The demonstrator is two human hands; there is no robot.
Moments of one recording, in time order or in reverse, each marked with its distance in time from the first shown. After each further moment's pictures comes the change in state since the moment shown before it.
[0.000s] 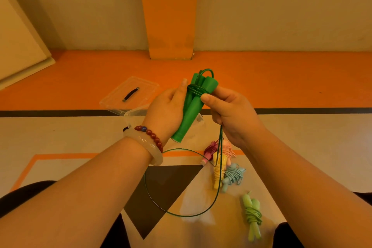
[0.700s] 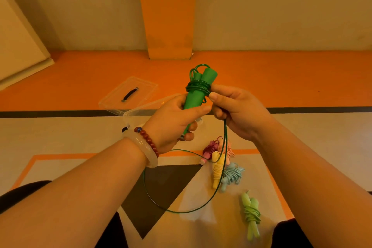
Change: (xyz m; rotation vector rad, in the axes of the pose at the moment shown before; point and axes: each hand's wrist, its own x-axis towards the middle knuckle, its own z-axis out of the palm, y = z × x) left_hand -0.010 -0.003 0.012 -0.492 -0.382 -0.106; right_hand 0.006 -0.005 -0.028 -0.014 -0.153 0.062
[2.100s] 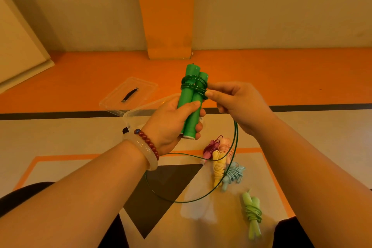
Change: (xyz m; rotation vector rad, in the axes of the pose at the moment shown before) left_hand 0.002 -0.003 0.002 -0.168 0.007 -0.008; right_hand 0.001 -0.009 0.000 -0.337 0.230 -0.028
